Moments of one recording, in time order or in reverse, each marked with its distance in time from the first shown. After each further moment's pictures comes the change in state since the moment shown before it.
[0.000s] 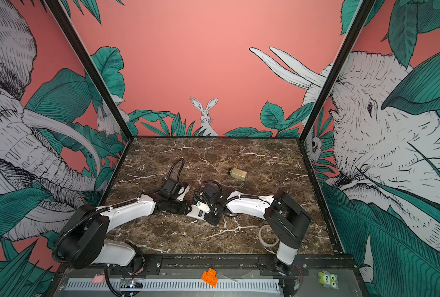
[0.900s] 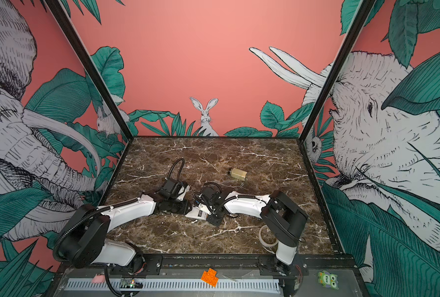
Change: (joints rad) left arm 0.000 0.006 -0.002 0.017 0.003 0.000; right arm 0.007 0.041 0.011 -0.068 0.097 -0.005
